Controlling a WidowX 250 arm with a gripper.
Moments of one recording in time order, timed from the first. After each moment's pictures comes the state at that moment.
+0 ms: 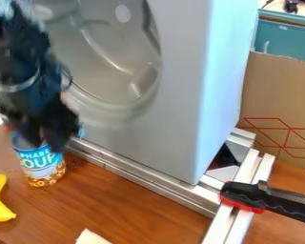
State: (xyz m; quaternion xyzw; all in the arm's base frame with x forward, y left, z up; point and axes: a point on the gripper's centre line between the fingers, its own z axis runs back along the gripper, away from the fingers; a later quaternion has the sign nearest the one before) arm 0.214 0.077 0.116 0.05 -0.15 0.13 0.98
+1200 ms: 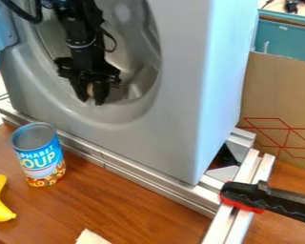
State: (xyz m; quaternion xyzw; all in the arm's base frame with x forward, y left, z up) arm 0.338 0.130 0.080 0.04 -0.11 0.14 0.98
